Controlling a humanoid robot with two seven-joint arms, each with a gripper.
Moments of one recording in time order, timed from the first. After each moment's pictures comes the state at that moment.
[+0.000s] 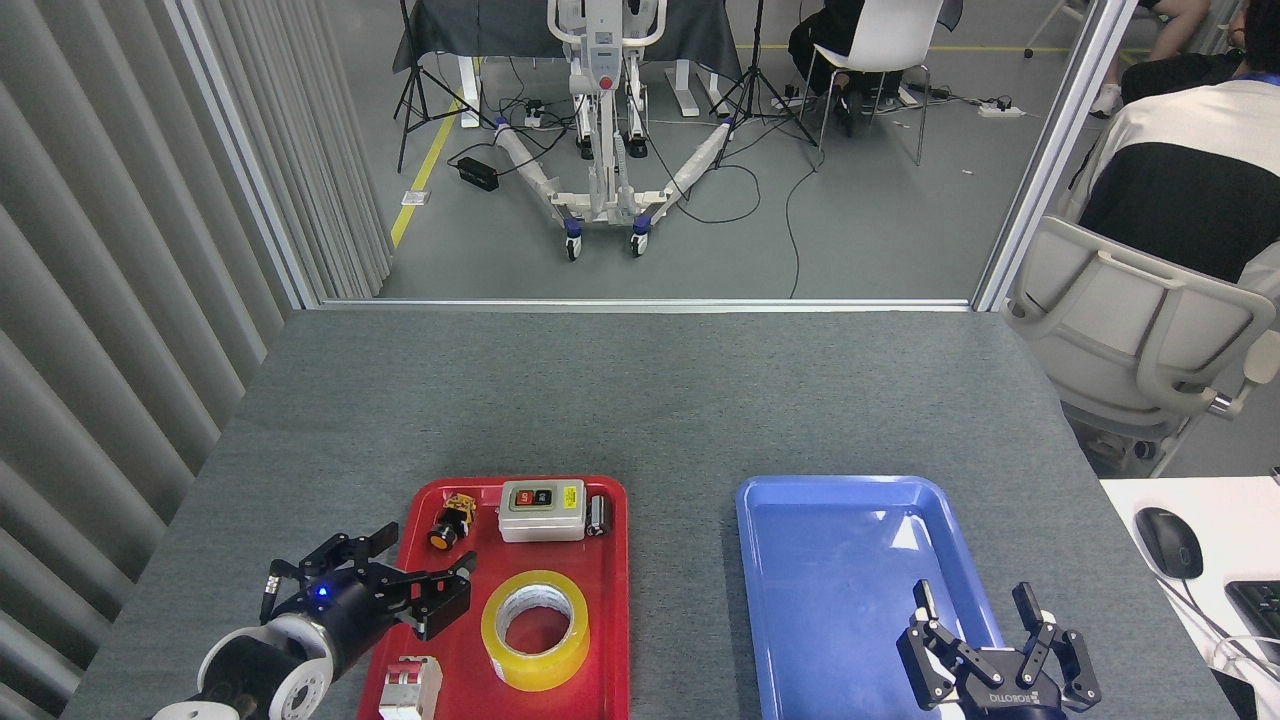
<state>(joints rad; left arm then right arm) -0.13 0.22 -0.05 -1.59 -1.20 -0.34 -0.60 0.21 -0.17 0.02 -1.66 1.28 0.03 -0.18</state>
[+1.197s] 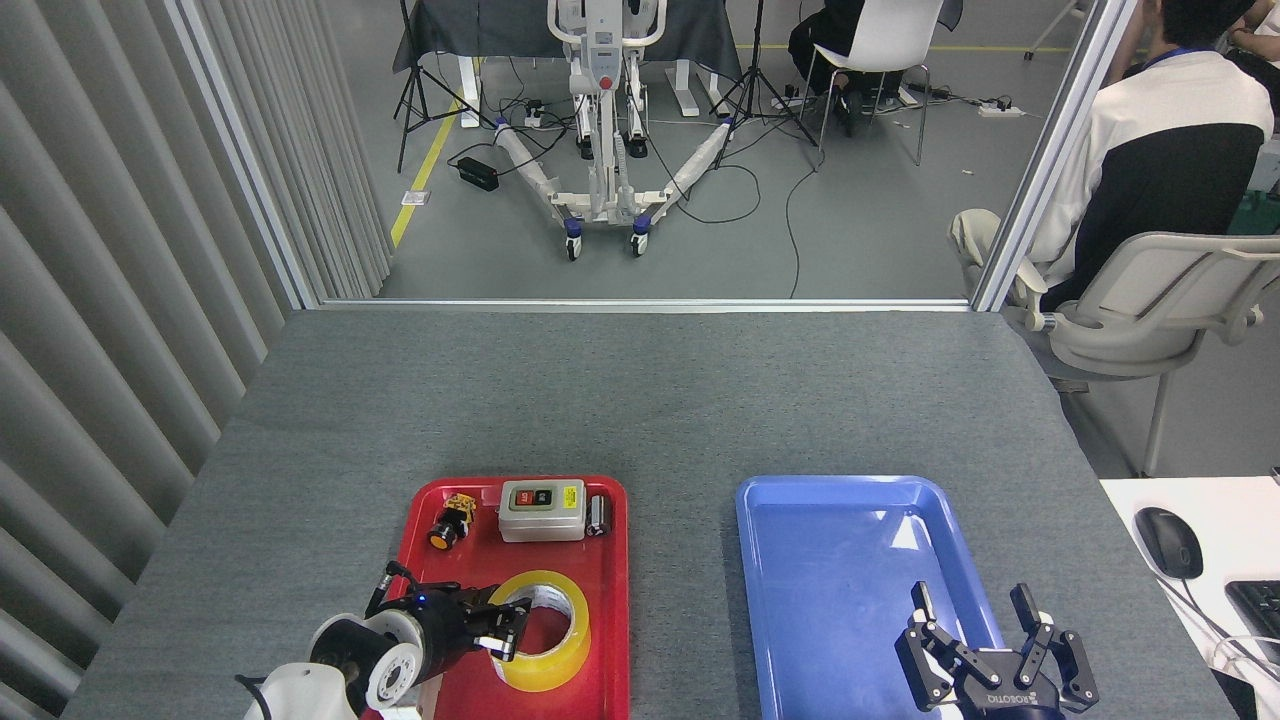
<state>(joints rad) -0.26 0.14 -0.19 -1.32 -1.21 -0.34 -0.75 0.21 -0.16 0.02 -1.66 1.28 0.03 -0.17</state>
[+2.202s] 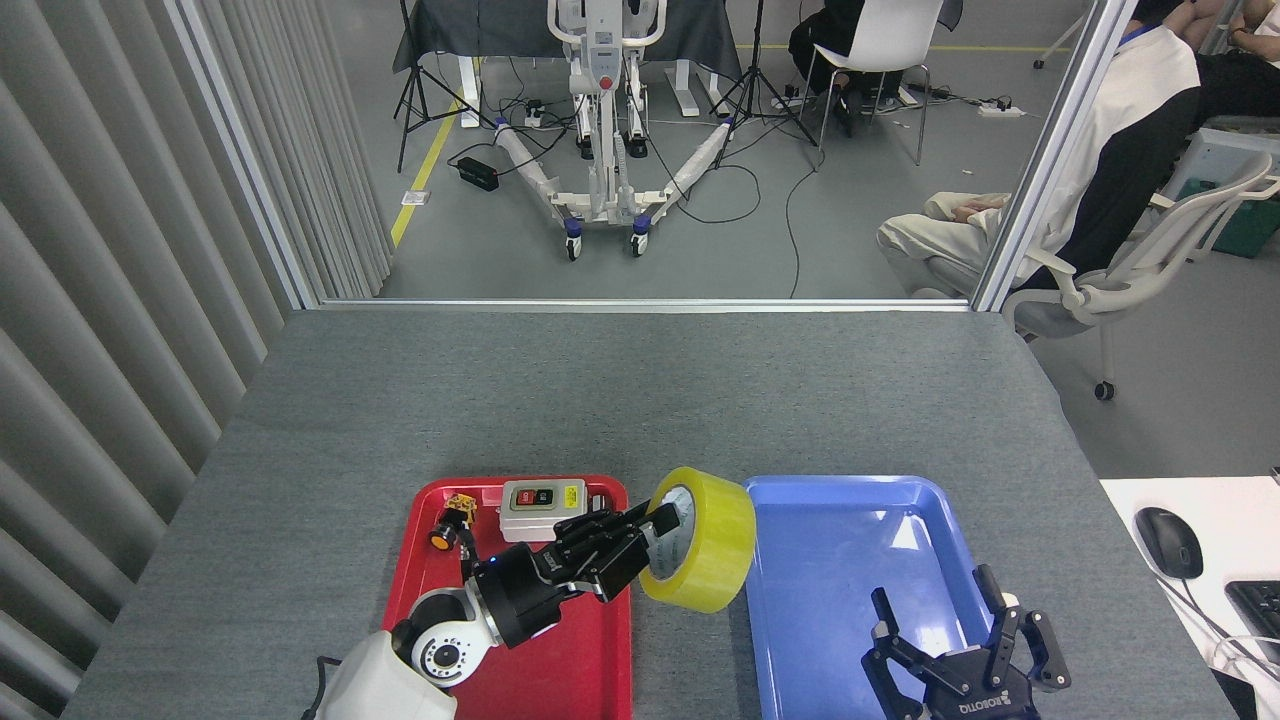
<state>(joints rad) -0.36 0.02 -0.27 -1.18 -0.61 -0.78 -0.42 0.21 -0.14 0.02 -1.66 1.48 -0.15 -0.38</state>
